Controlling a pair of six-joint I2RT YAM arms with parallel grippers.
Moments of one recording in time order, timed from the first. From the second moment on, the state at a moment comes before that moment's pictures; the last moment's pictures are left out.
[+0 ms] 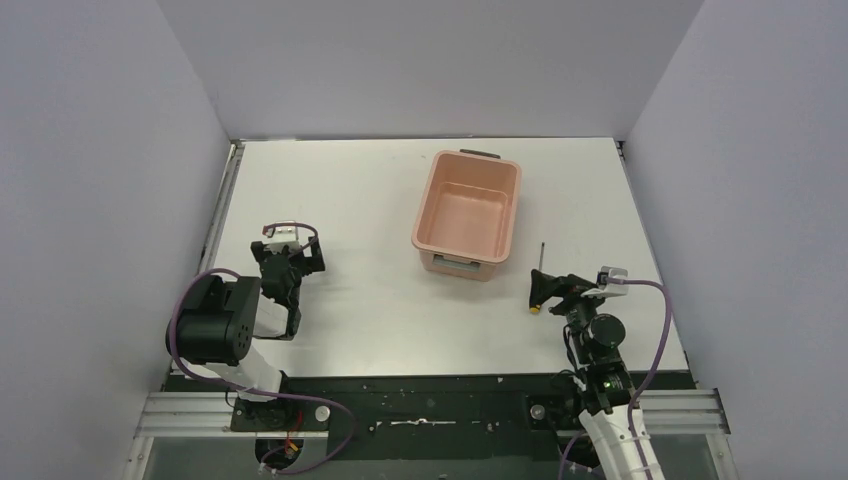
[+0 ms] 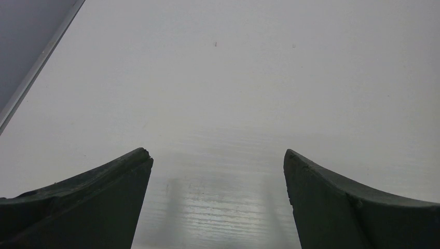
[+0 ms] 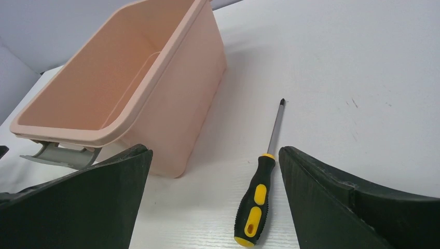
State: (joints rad) left arm -0.07 1.62 0.25 1.18 -0.19 -0.04; right arm 0.16 0.12 0.05 0.02 0.05 0.38
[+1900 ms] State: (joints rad) left arm -0.07 1.62 0.25 1.18 -0.19 -0.04; right arm 0.14 1.52 1.35 -0.83 0.17 0.31
